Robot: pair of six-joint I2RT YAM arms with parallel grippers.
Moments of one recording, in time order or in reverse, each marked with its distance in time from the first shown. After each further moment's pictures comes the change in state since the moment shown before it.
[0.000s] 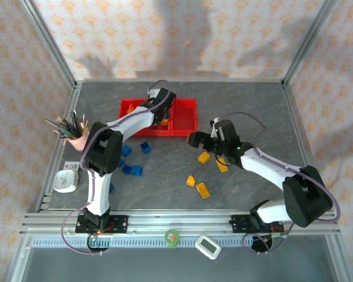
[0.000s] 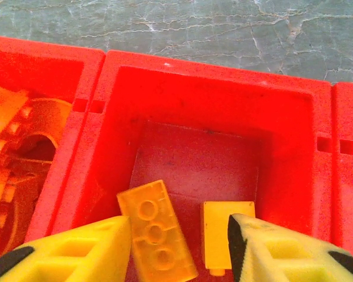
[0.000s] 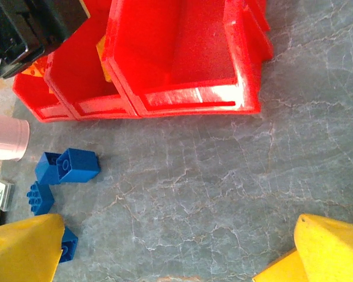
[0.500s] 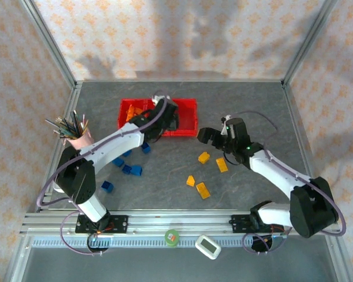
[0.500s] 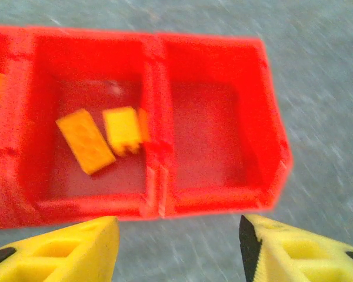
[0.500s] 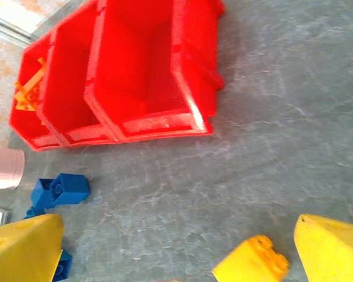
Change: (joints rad) left arm -0.206 -0.396 -0.288 0.035 0.158 -0.001; right arm -0.108 -0.117 -0.041 -0.070 0.003 -0.002
